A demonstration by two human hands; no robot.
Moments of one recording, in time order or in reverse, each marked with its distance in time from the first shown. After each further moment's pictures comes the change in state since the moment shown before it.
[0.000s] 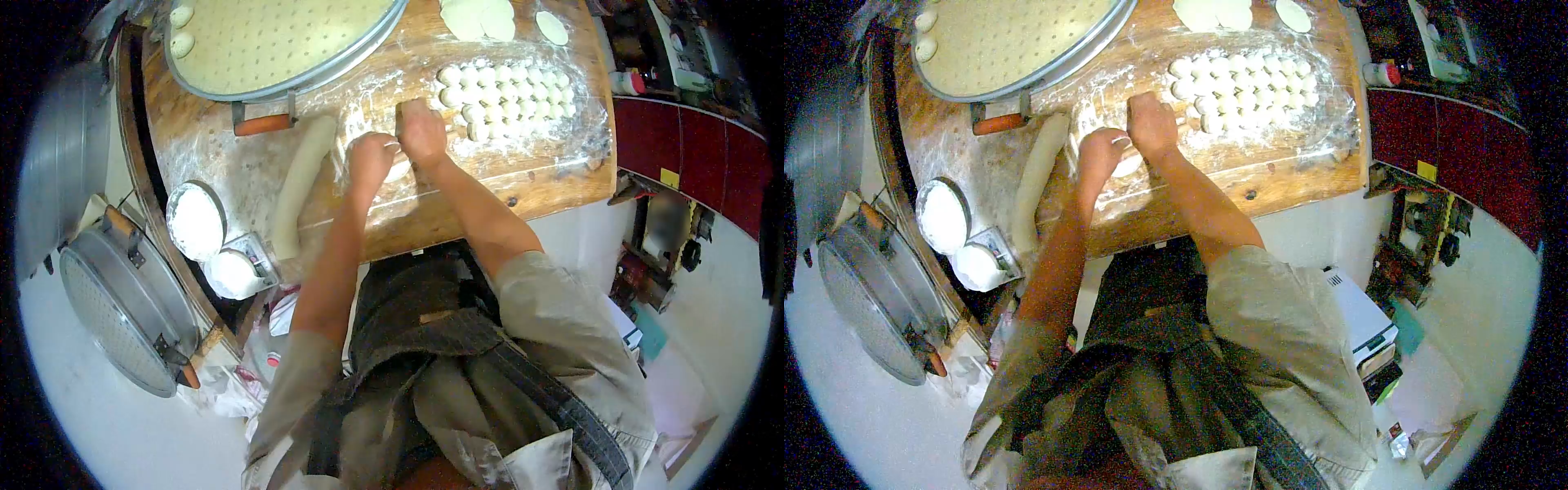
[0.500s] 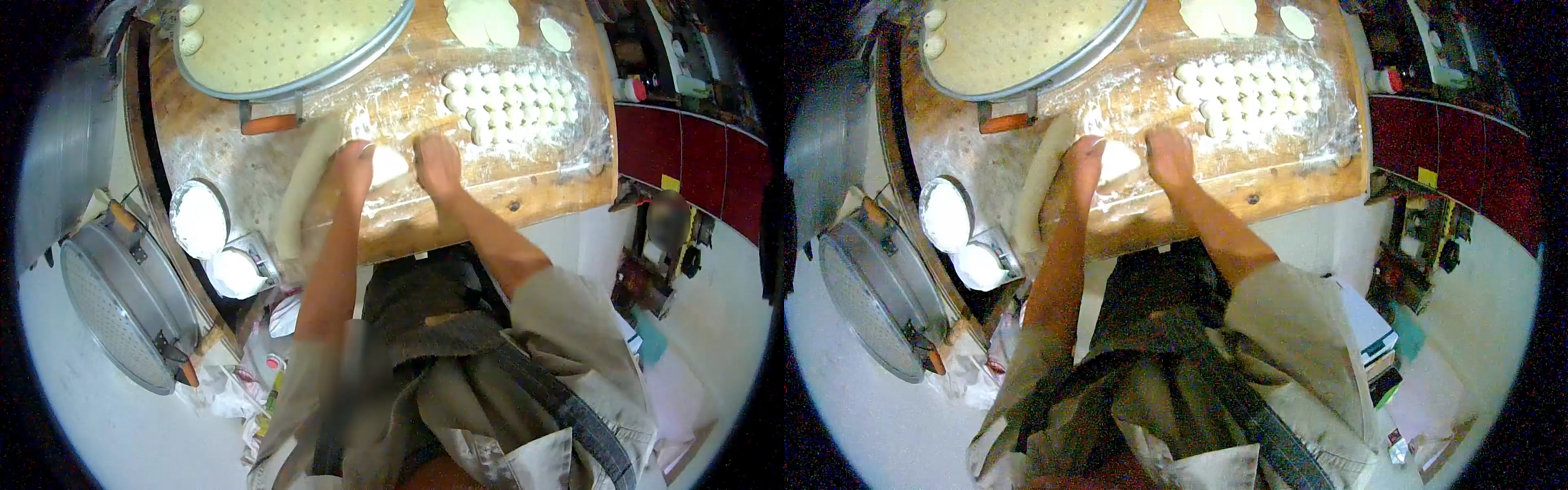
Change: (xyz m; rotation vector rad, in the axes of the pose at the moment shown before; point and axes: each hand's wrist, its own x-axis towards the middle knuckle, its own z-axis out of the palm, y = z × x) left_hand -0.019 -0.028 -0.011 -0.057 0.164 -0.171; right_hand -0.053 0.006 -0.015 -0.018 -0.214 0.043
